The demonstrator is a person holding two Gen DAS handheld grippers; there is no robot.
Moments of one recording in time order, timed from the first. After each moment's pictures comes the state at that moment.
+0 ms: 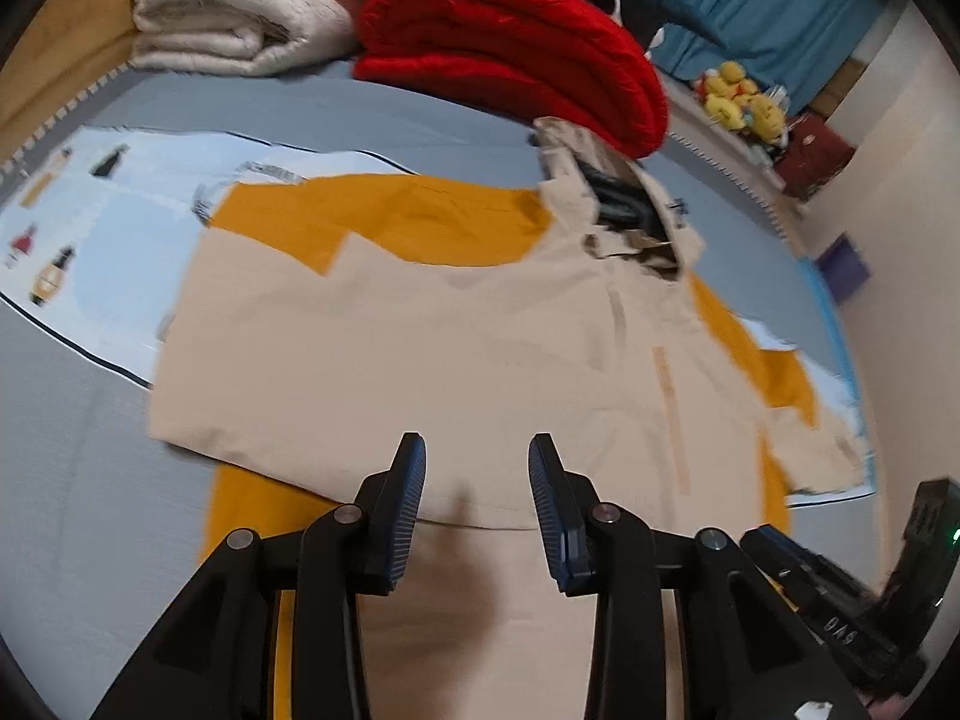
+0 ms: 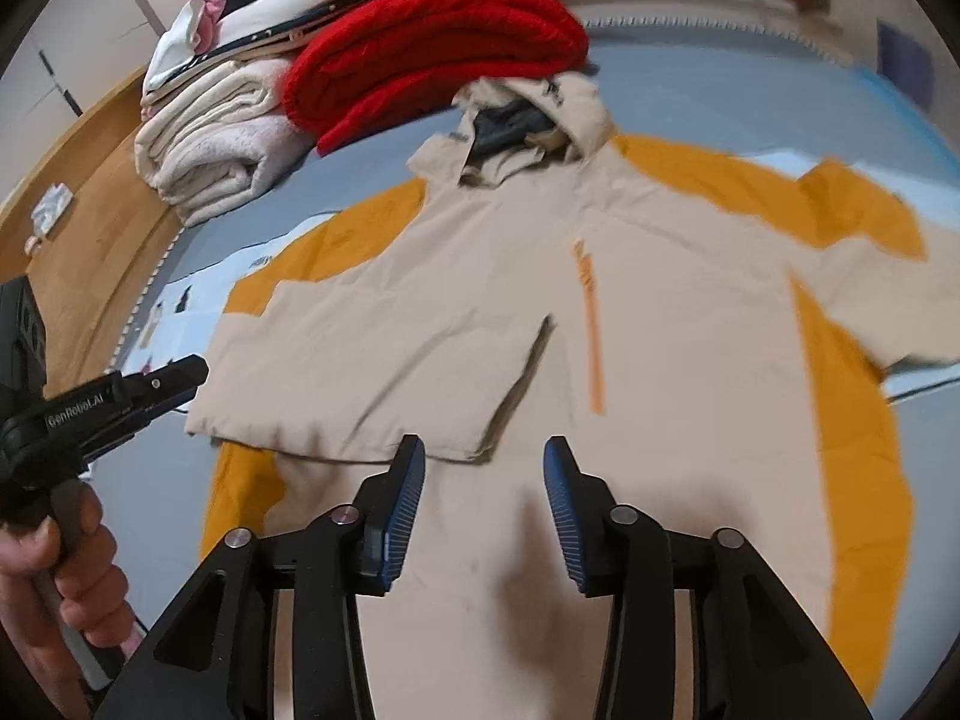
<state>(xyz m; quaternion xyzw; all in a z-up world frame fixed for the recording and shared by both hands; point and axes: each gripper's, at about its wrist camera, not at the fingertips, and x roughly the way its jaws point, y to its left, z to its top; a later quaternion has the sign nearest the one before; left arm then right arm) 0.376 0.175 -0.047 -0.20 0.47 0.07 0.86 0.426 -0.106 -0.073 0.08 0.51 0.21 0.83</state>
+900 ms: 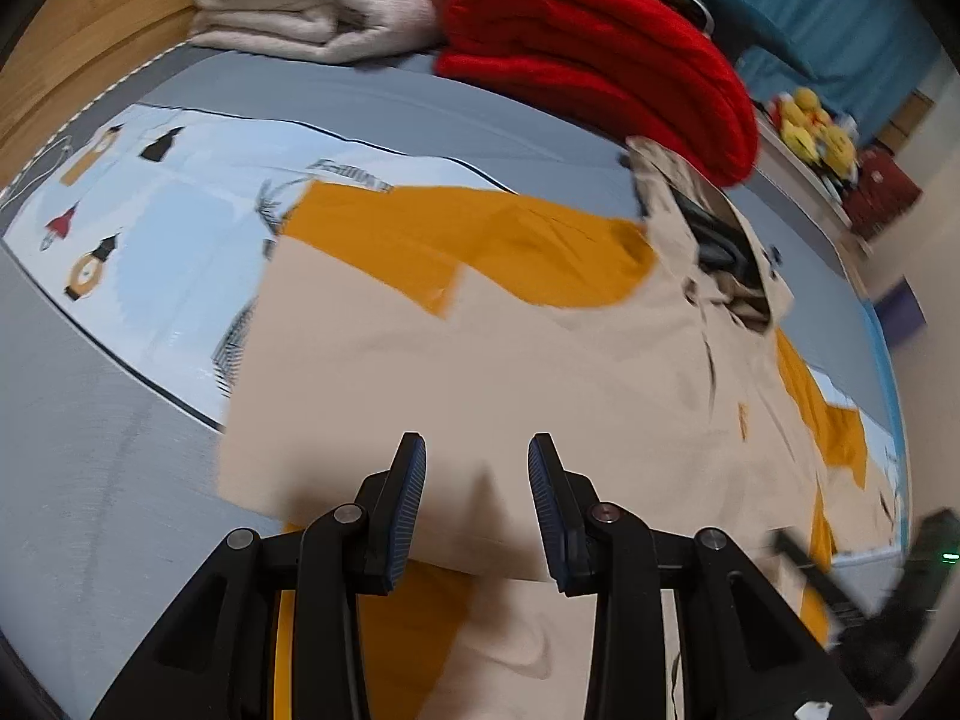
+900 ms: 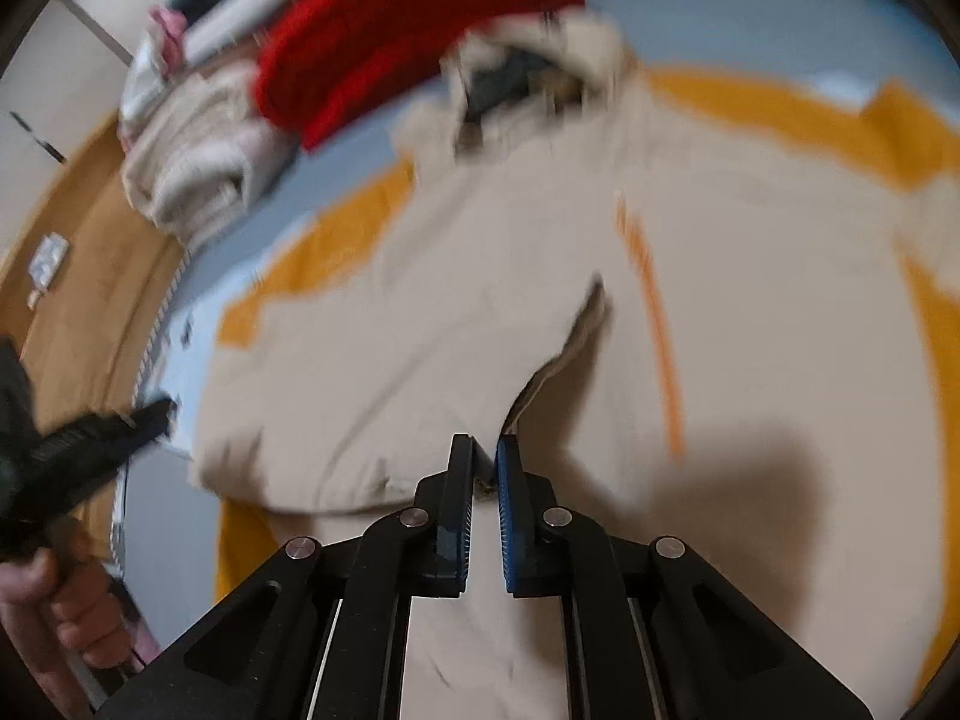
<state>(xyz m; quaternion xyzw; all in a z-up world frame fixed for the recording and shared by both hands) 0.394 0.240 -0.064 -0.23 0.47 0.14 0.84 0.485 -0.088 -0.117 0.15 0.50 0.22 0.82</state>
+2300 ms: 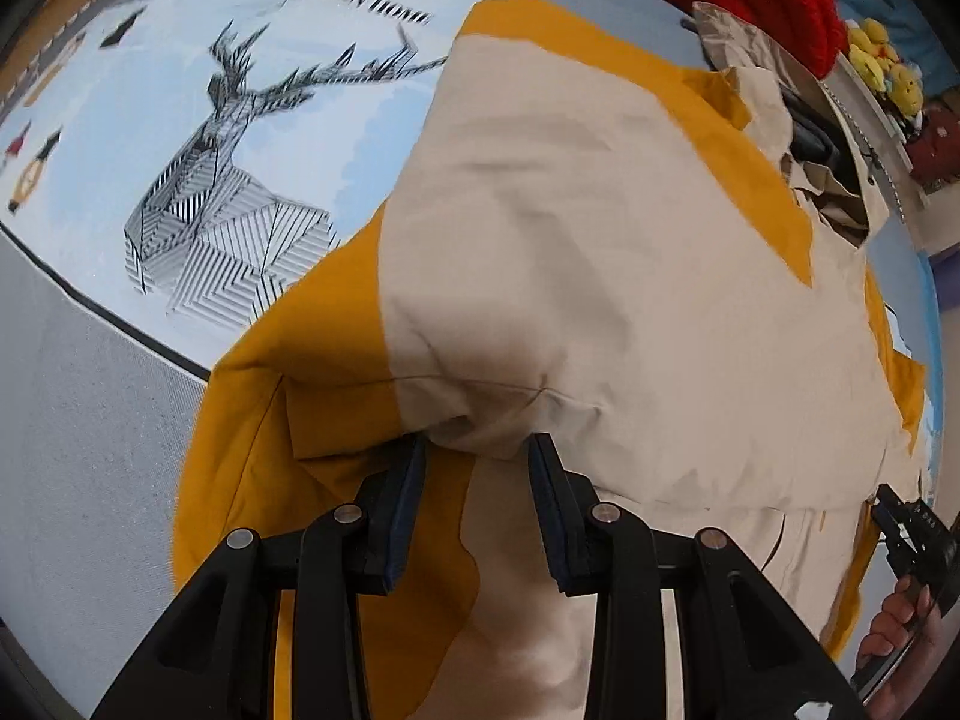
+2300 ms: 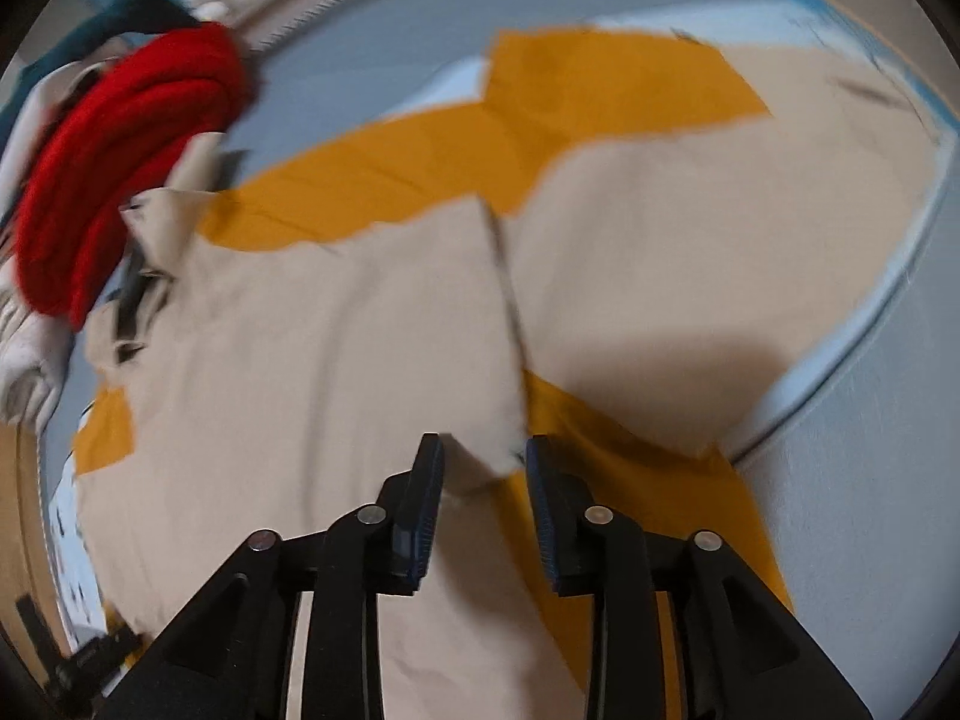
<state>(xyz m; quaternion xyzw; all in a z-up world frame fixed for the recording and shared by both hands) 0.425 0.220 -0.154 -0.23 0.59 0.13 0.76 0.555 -0.286 -0.169 0.22 0.56 -0.04 0.80</state>
